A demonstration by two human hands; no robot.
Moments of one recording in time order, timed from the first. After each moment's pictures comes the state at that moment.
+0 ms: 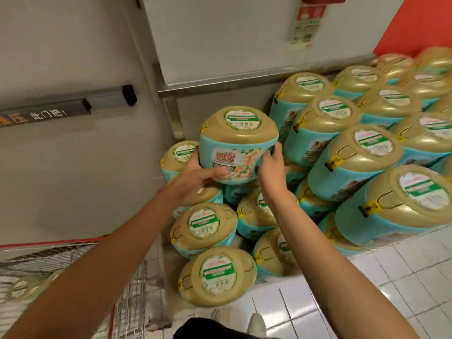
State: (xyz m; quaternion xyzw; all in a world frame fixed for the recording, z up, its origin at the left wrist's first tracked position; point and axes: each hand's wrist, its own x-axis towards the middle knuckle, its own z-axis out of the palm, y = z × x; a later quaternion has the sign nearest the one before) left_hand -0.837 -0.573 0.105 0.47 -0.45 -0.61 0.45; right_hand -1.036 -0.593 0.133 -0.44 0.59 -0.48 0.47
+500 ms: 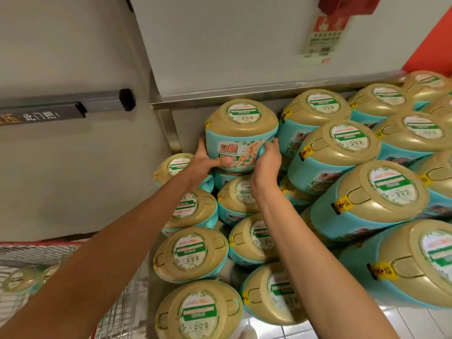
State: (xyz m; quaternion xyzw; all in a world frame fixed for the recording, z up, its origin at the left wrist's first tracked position) left_hand -0.851 -0.680 0.092 0.52 -0.43 -0.55 0.49; right_hand -1.010 -0.700 0.126 -0.26 0.51 -0.58 0.58
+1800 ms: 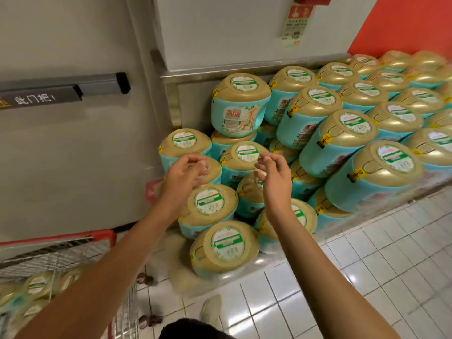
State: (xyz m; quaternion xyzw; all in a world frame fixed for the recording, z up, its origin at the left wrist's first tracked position) left_hand -0.821 -0.480 0.125 0.55 -0.41 -0.50 0.53; right_hand -1.026 -0.494 0.127 -0.38 0.58 -0.57 0.44
